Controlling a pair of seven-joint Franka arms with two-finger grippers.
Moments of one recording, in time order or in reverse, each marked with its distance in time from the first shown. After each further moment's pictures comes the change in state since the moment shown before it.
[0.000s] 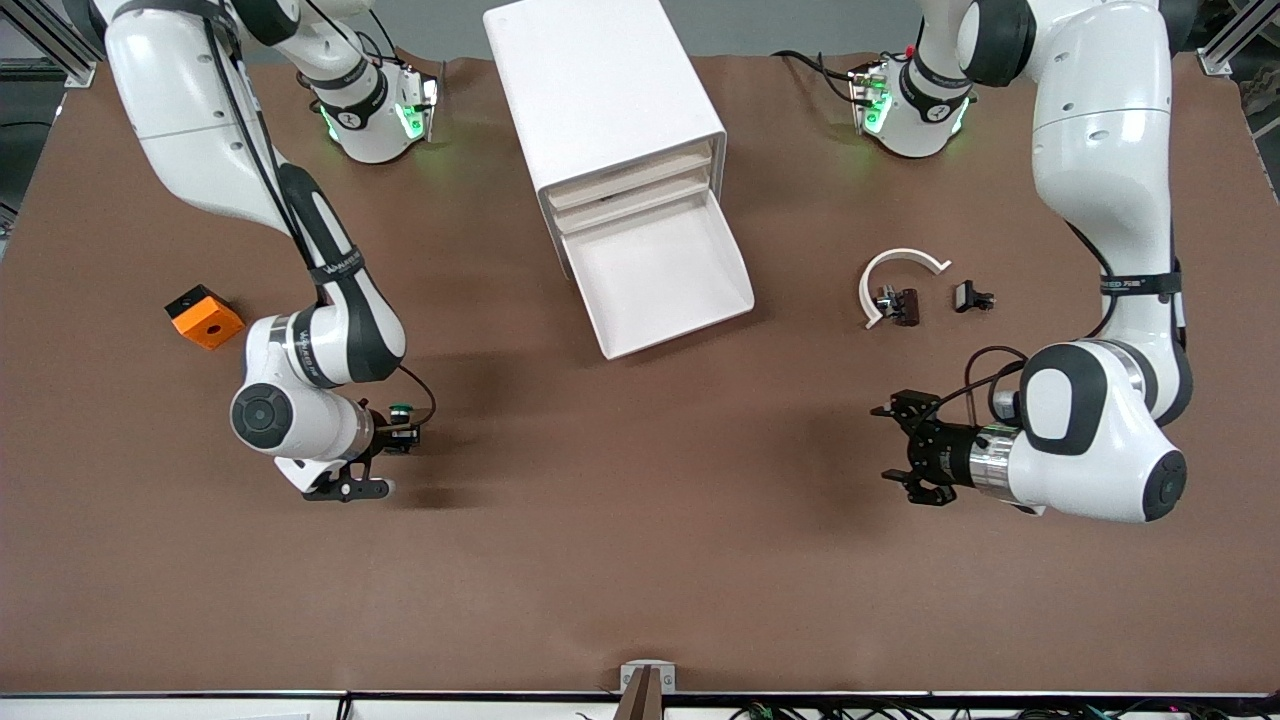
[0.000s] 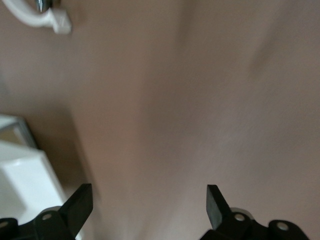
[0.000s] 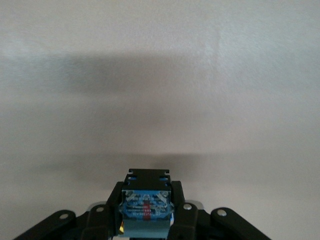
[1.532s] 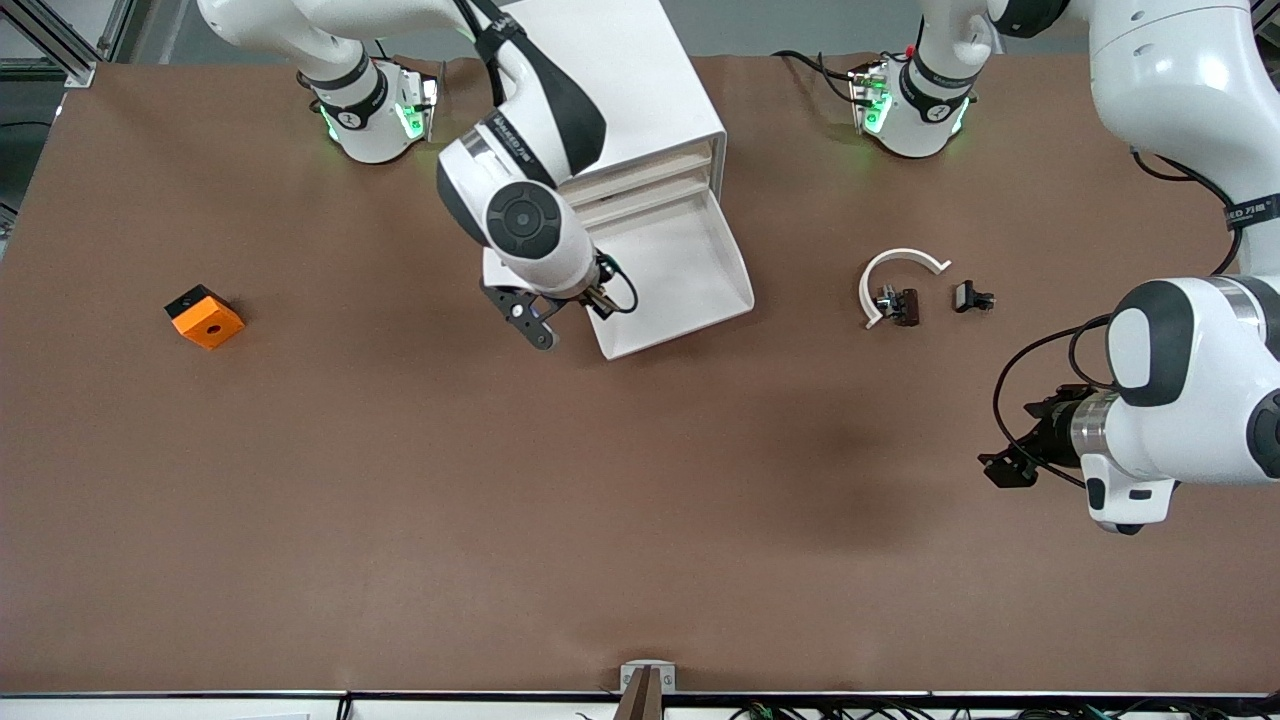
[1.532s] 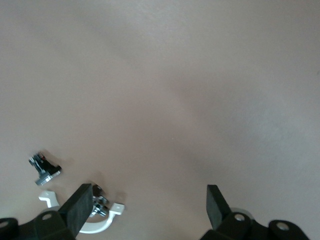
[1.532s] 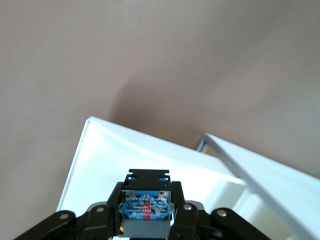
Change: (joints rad) left arm 0.023 -0.167 0.007 -0.021 0.395 -0.012 1.061; right arm 0.515 -0.189 0.020 0.062 0.152 -0.252 1.322
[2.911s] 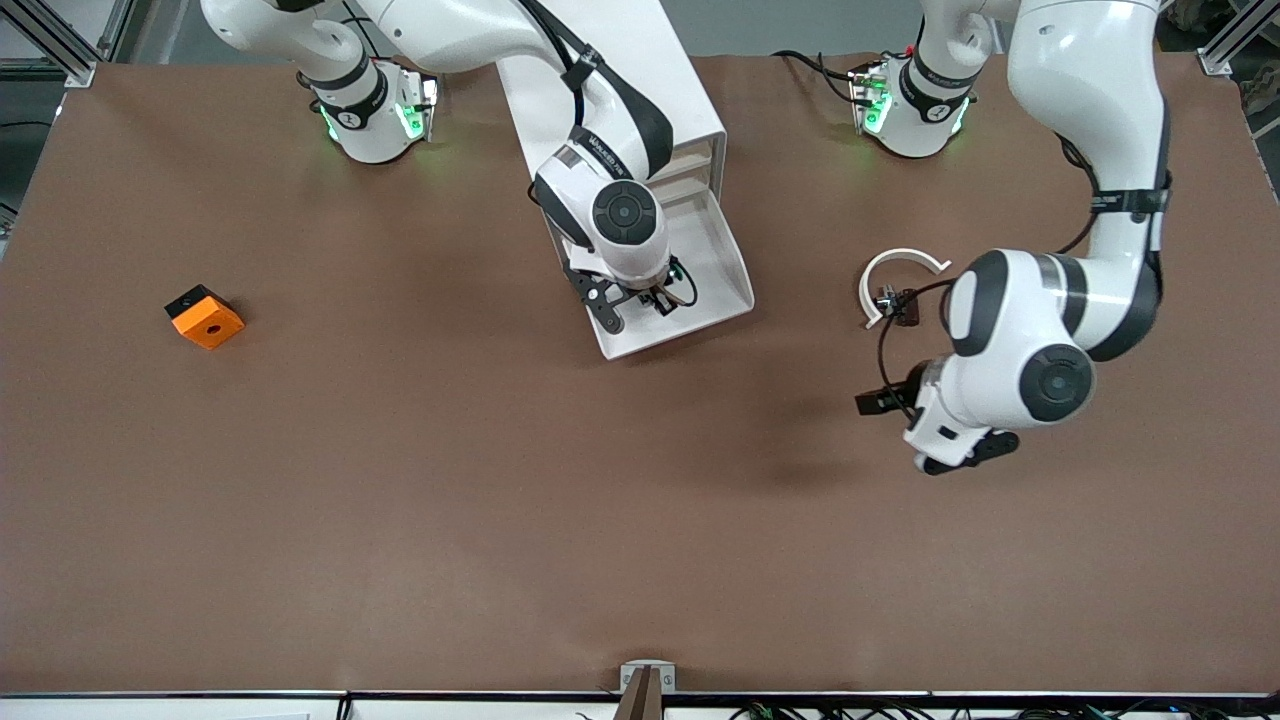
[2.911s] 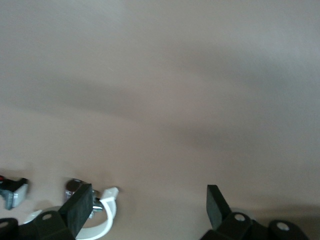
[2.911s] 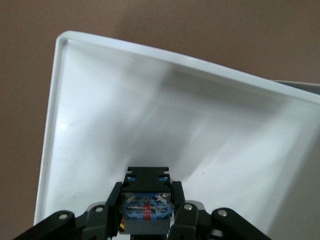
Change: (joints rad) left arm -0.199 -0.147 -0.071 -0.420 0.000 0.244 0.287; right arm 0.137 0.150 -0.001 0.000 0.001 0.203 0.218
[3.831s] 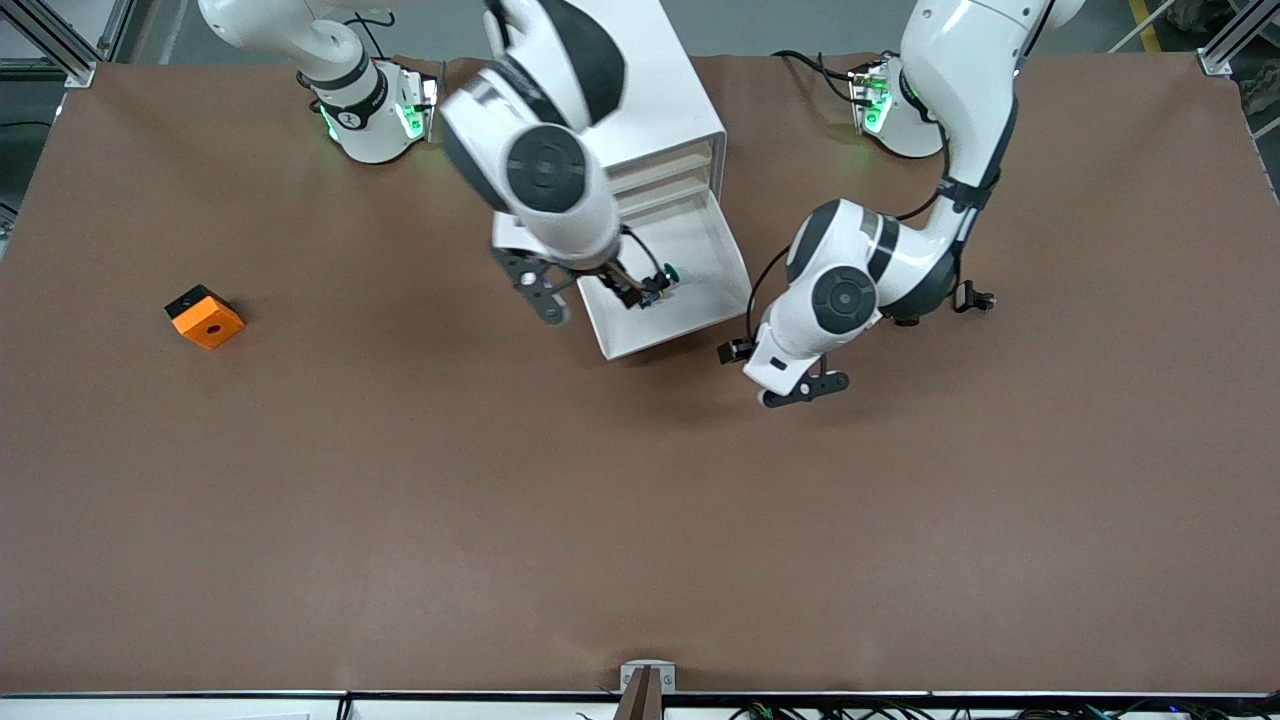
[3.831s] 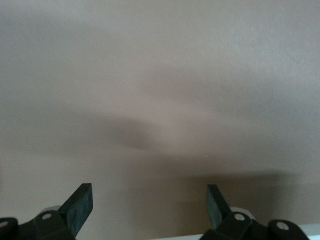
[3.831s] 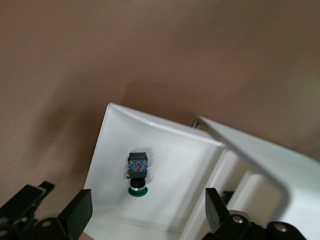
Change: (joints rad) left arm -0.130 -0.002 -0.201 -0.213 -0.019 0.348 -0.304; right arm -0.172 -0.179 -0.027 0.266 0.000 -0.510 -0.226
